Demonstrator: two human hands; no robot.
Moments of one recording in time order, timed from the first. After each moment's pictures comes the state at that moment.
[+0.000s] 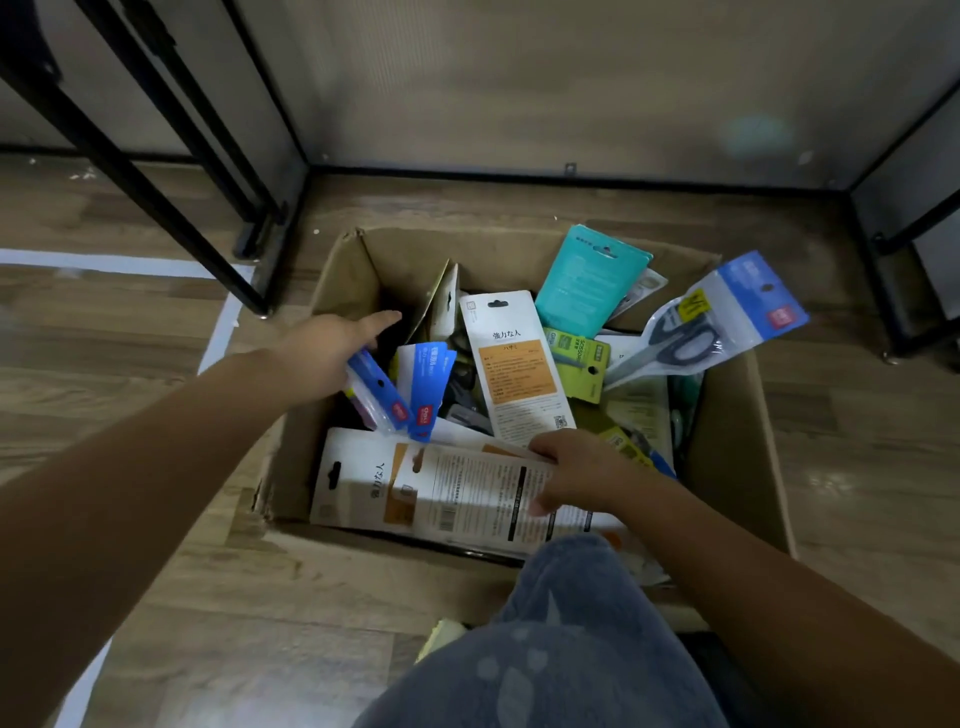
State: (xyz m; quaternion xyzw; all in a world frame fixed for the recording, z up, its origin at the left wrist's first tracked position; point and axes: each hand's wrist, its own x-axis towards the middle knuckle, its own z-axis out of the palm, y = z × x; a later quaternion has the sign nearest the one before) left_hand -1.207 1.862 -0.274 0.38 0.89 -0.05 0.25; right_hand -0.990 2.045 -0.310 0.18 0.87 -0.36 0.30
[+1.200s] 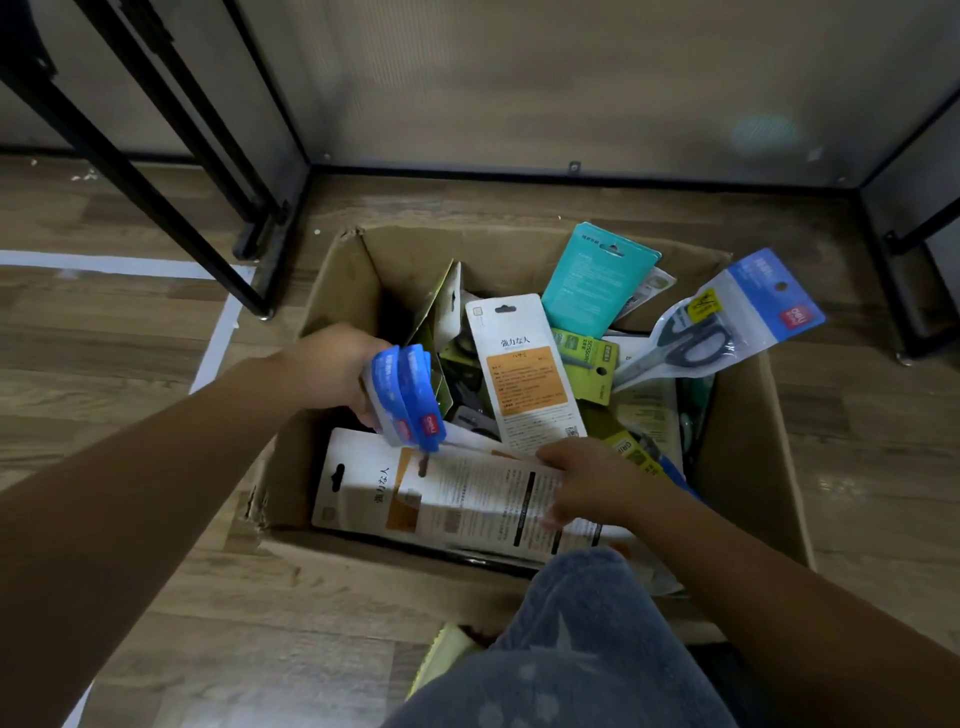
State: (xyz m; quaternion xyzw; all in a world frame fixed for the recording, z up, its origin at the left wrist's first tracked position) left_hand -1.196 1.869 -0.272 0.39 0.86 0.05 0.33; right_hand -0.984 2.046 -0.316 0.17 0.88 -0.33 0.30
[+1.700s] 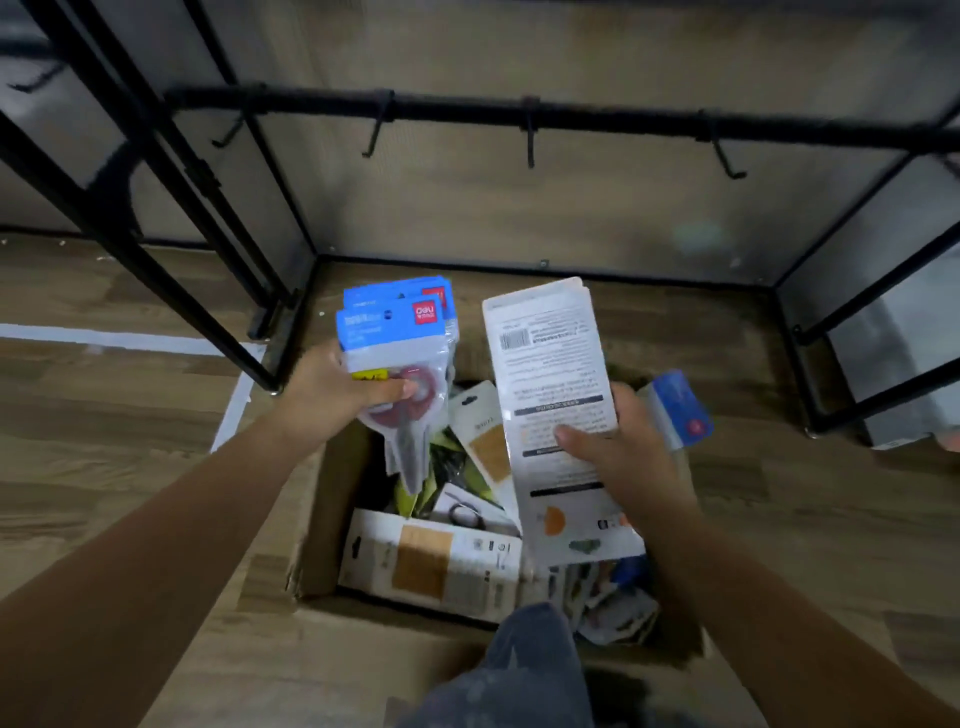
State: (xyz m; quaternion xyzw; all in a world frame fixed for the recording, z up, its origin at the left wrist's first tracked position) left_hand -1.183 1.895 -0.155 0.16 0.78 0.54 0.26; right_hand -0.999 2.081 -0.165 0.34 0.67 -0.65 -0.08
